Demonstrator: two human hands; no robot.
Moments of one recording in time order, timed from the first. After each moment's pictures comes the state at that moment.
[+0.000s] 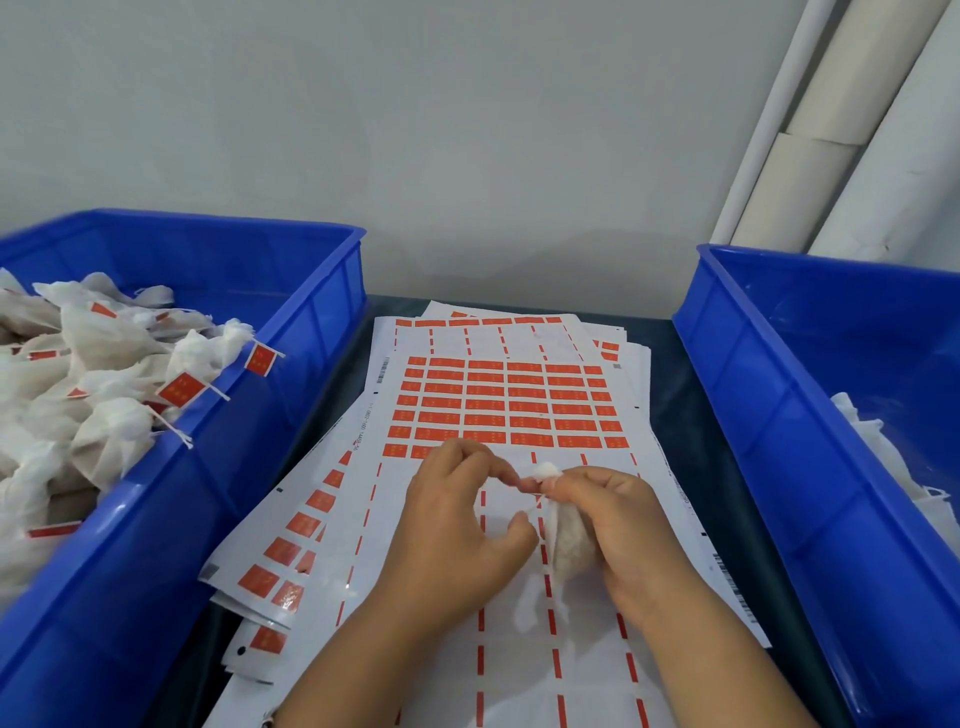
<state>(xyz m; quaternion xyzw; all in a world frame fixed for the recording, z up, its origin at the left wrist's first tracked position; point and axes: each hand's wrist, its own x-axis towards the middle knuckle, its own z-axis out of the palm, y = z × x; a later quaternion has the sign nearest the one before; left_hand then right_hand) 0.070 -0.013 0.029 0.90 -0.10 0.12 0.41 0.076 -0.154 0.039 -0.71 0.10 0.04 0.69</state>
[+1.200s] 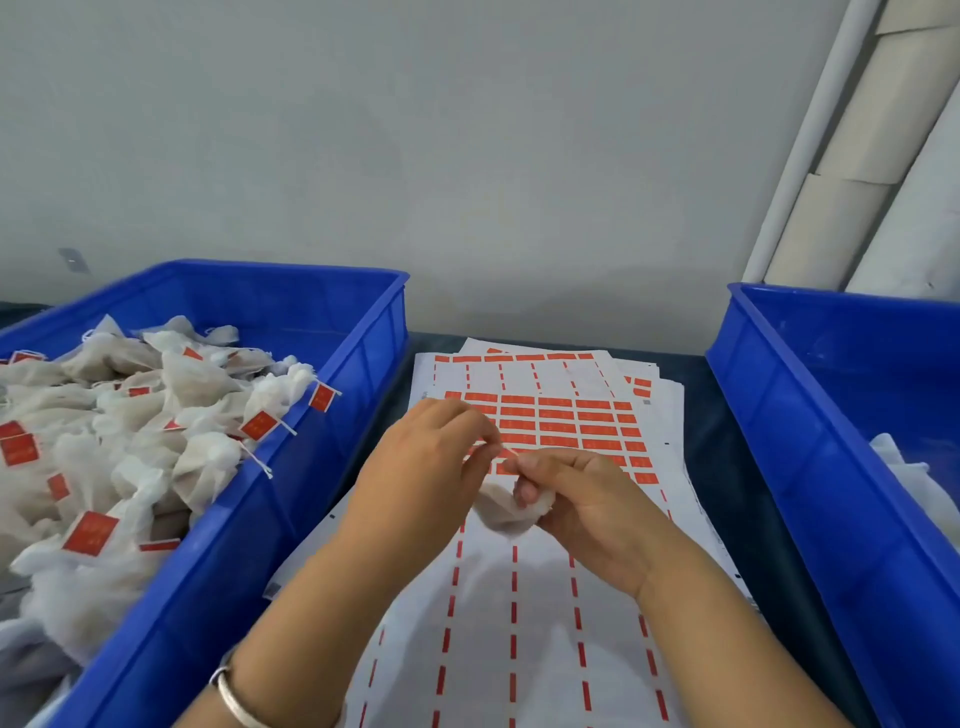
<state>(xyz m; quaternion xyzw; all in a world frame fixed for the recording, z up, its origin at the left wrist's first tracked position) 0.091 0.036 0.096 0.95 -0.13 0.20 0.22 0.100 -0.125 0.074 -0.63 -0.09 0.17 0.75</state>
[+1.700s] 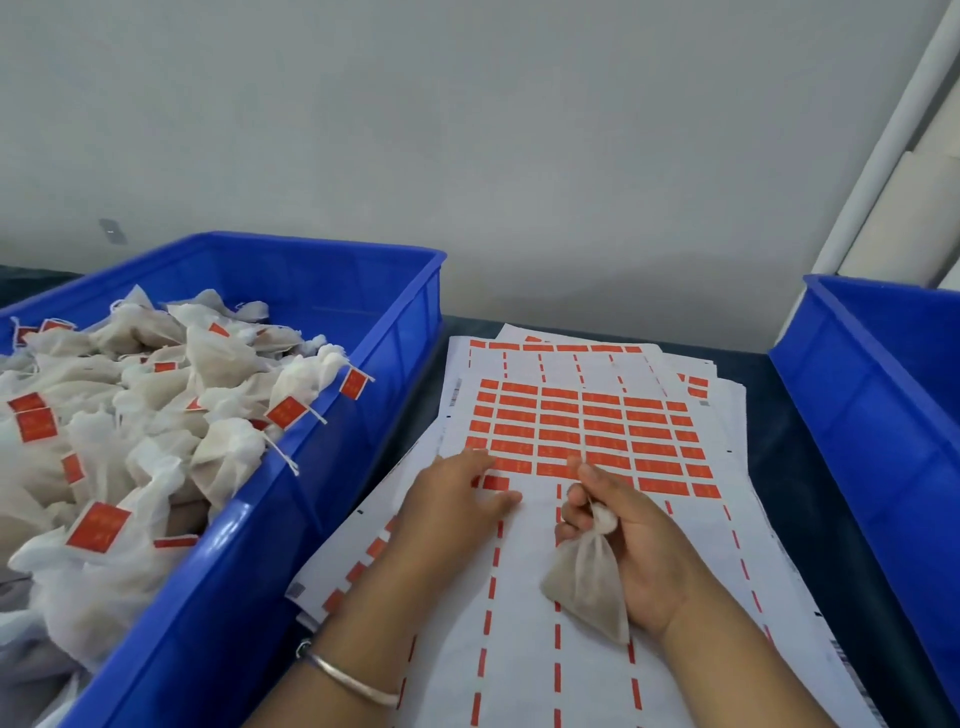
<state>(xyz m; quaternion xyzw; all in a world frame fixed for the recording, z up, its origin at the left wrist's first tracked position) 0.139 0.050 0.009 0.93 0.06 0.00 0.36 0.128 -0.120 0.019 -0.42 0.07 0.23 0.88</state>
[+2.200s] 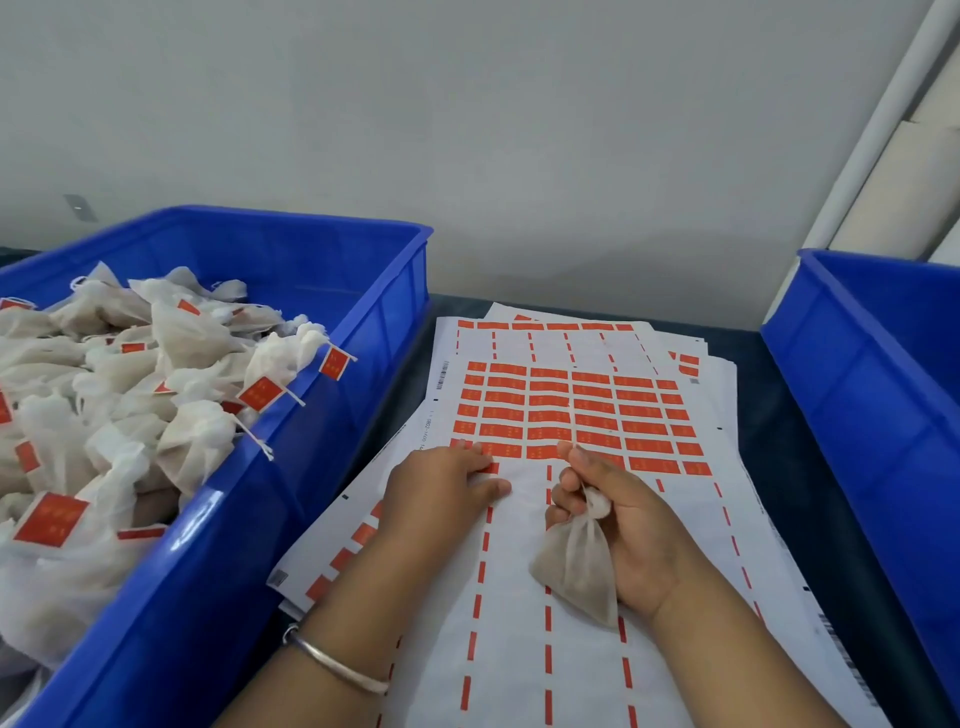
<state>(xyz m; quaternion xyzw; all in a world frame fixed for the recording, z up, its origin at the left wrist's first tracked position) 0.143 0.052 0.001 0.96 0.04 0.00 0.26 0.122 -0.116 0.022 -0.43 0.08 0.22 0.87</state>
